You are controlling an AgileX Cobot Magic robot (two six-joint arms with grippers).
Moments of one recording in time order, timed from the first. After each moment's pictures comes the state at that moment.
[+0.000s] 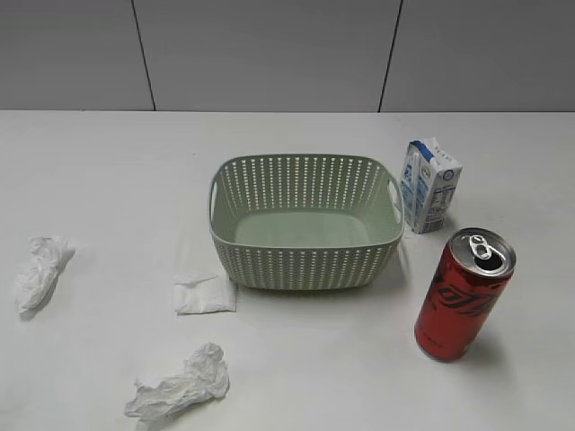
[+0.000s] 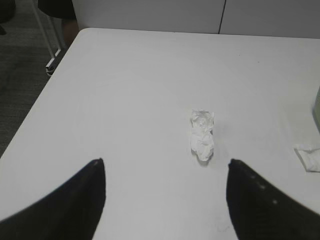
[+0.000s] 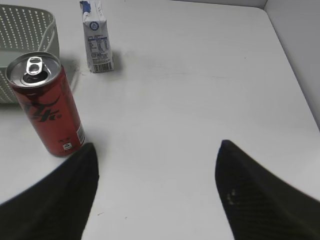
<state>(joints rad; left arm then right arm) -0.04 0.00 -0.50 0.01 1.05 -0.01 0.02 0.00 -0.41 0.08 0.94 -0.07</state>
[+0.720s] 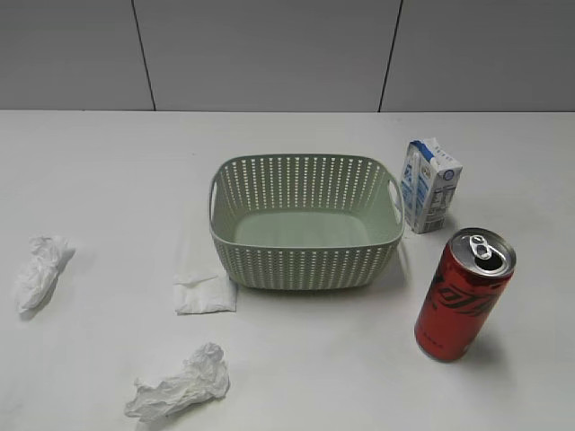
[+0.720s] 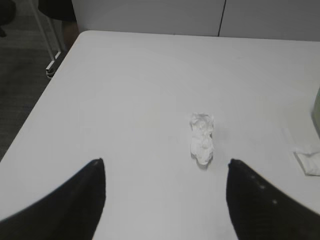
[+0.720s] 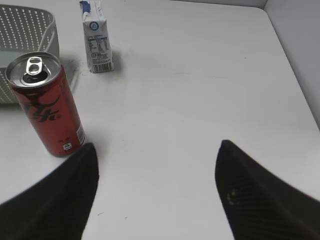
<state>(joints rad) -0.04 0.00 -0.51 0.01 1.03 -0.01 0.02 0.00 -0.41 0.08 0.94 -0.07</state>
